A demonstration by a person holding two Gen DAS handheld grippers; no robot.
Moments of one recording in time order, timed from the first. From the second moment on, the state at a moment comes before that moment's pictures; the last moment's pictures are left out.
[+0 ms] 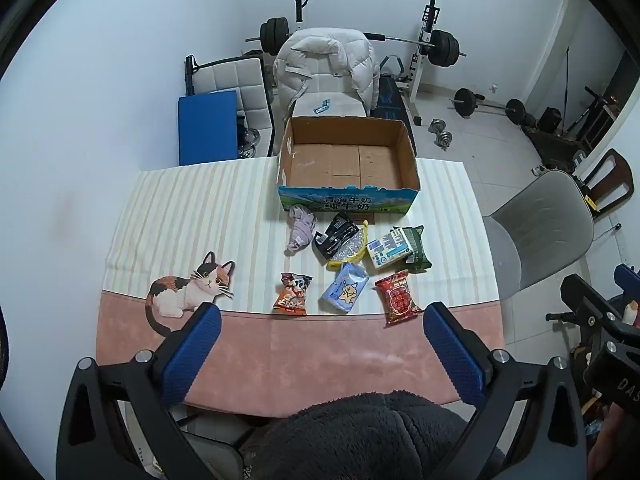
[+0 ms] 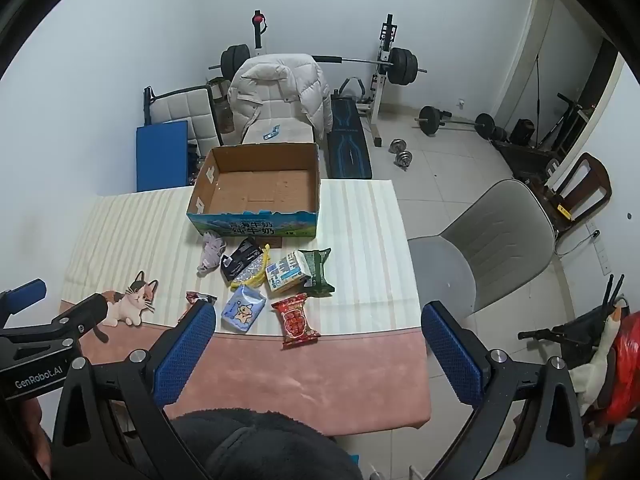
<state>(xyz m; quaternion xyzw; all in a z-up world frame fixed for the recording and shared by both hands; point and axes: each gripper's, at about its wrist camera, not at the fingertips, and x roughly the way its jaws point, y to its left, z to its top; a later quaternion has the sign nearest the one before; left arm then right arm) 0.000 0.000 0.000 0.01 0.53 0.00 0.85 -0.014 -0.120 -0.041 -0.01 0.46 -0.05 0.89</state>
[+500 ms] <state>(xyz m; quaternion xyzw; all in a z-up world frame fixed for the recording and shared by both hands) 0.001 -0.001 0.001 0.00 0.53 0.00 0.85 -0.007 -0.111 -0.044 -0.02 0.47 -0.05 0.88</state>
